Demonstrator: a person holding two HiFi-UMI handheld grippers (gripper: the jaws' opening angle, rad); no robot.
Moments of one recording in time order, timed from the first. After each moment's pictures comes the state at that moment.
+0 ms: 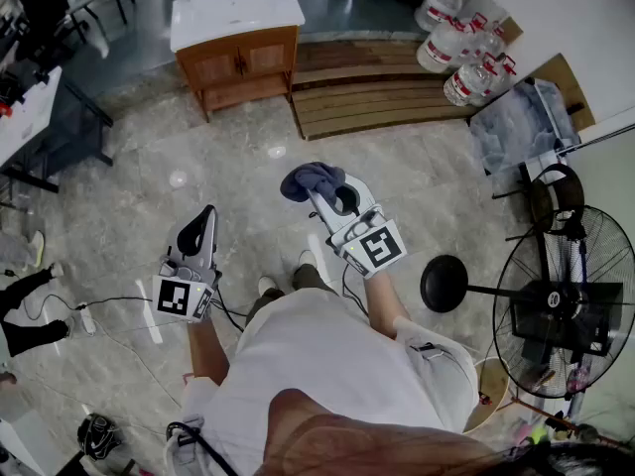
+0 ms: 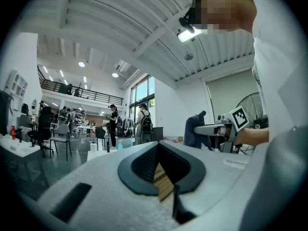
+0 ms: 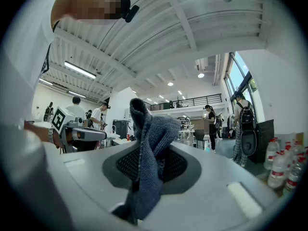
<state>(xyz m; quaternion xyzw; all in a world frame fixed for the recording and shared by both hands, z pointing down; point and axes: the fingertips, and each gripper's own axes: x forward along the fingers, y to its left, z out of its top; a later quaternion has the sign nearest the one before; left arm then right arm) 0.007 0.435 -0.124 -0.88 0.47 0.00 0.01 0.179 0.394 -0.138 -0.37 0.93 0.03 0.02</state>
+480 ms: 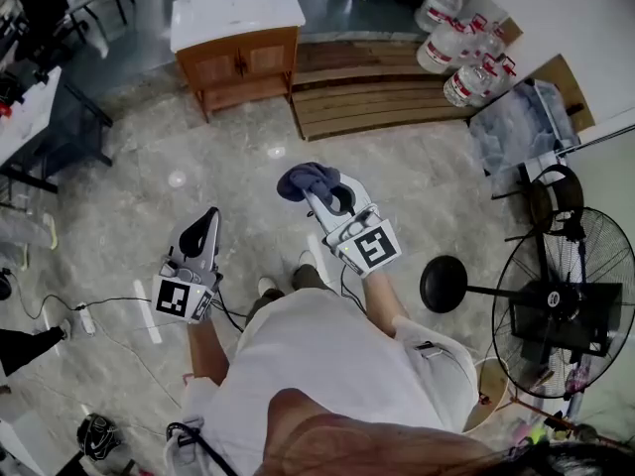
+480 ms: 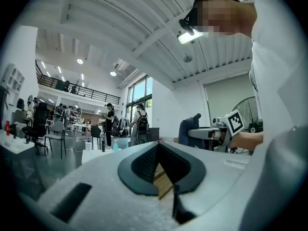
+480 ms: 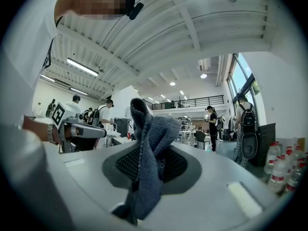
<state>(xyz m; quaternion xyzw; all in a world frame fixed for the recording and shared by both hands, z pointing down) 0.012 0.438 -0.124 -0.89 0.45 0.01 0.00 0.166 0.392 -0.136 -0.36 0.93 0.04 0.01</state>
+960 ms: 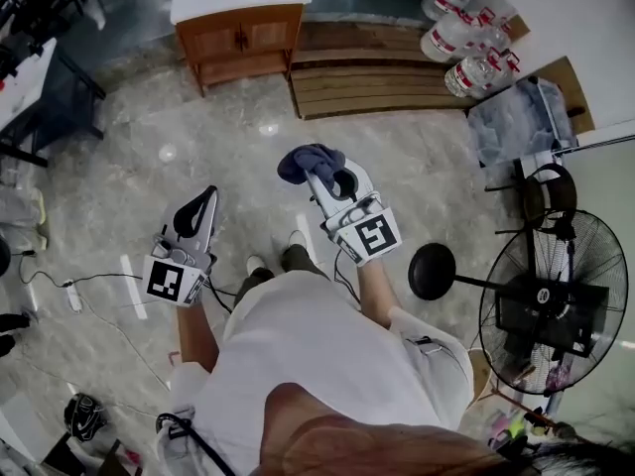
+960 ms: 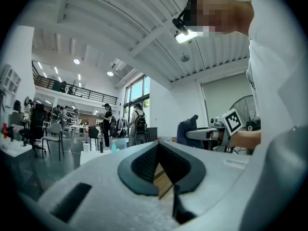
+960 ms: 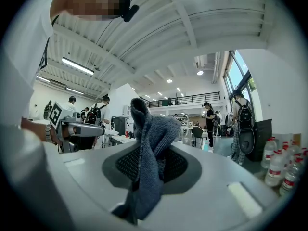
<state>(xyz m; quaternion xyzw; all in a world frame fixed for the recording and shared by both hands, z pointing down) 0.011 0.430 -0.126 -0.90 0.43 0.00 0.01 0.165 0.381 -0.128 -0.38 0.92 0.02 0.00</state>
